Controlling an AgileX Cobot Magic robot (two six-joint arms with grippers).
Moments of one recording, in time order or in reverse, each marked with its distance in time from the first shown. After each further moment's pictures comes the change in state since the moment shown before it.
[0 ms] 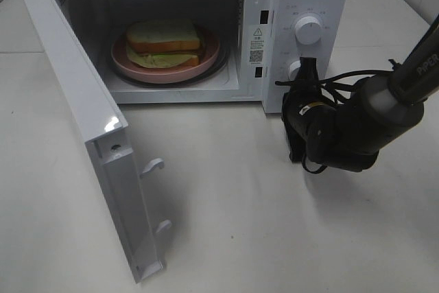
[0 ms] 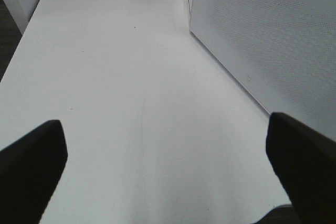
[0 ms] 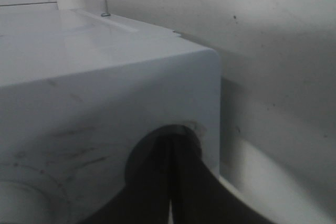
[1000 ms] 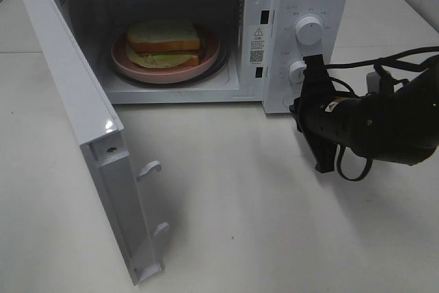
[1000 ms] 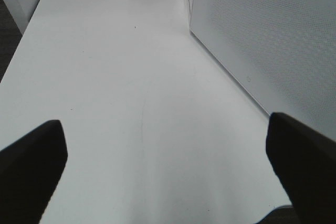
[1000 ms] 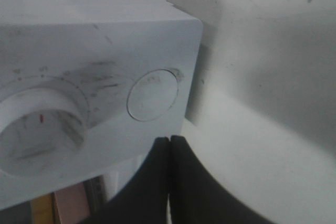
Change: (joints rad) left arm 0.000 0.000 0.000 0.000 0.000 0.000; right arm -0.020 -0.254 0.184 -0.119 0.243 -0.140
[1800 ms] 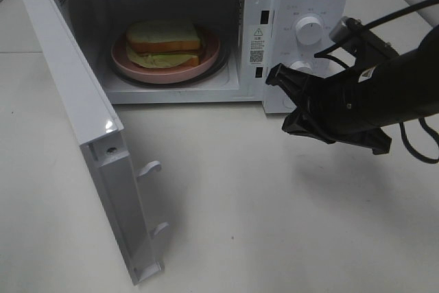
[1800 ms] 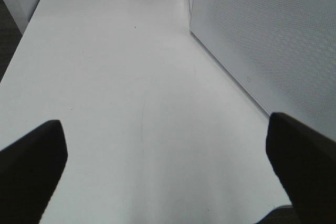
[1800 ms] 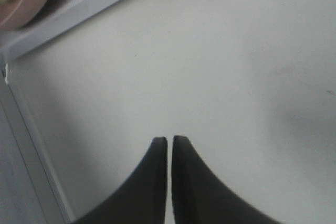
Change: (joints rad) left arm 0.000 0.000 0.000 0.000 0.000 0.000; right arm 0.000 -0.385 -0.013 -0.043 0.727 -0.868
